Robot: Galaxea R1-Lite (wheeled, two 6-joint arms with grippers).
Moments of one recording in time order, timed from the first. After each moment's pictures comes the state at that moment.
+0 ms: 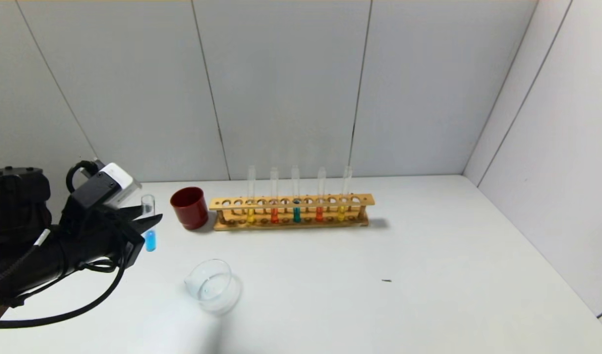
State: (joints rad) left arm -0.09 1.43 -0.48 -0.62 -0.19 0.55; right arm 0.00 0.00 0.00 0.00 0.00 0.00
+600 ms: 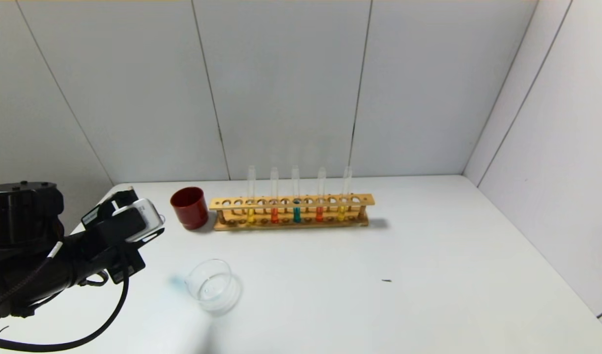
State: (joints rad) left arm -0.09 1.49 -0.43 -0.67 -0.18 0.96; right arm 0.00 0.00 0.00 0.00 0.00 0.00
